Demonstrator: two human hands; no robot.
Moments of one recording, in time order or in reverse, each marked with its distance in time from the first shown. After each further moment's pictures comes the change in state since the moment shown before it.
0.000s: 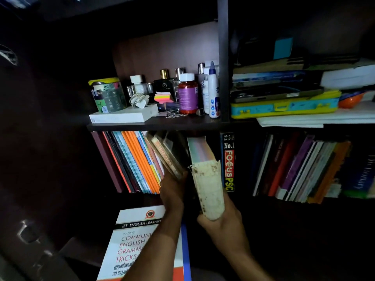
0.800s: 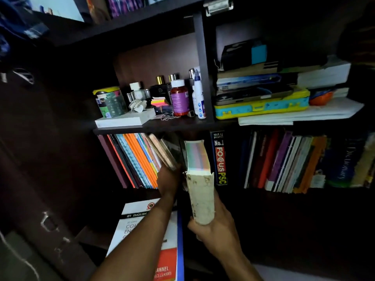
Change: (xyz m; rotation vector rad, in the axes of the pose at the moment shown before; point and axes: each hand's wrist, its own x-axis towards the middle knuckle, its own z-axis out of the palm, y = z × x) left_hand 0.000 0.027 -0.010 0.124 -0.066 -0.132; right_hand -0.033 -0.006 -0.017 0.056 -0.157 0.019
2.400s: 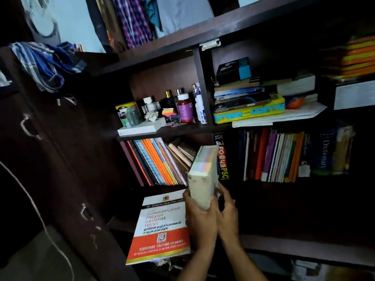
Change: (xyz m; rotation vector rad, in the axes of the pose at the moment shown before) left_hand -0.193 -0.005 -0.018 -0.161 0.194 0.193; right_hand -0.022 0.013 0.011 0.163 0.317 -0.067
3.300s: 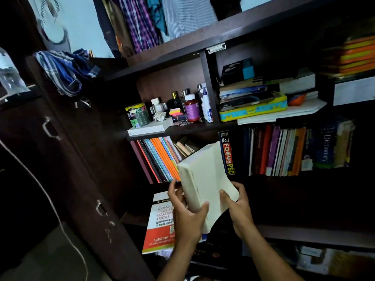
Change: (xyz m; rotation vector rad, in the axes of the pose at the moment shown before) left_hand 0.016 -0.001 -0.091 -0.237 -0.278 0.058; right_hand -0.004 -0.017 -0.014 0.355 -0.005 0.238
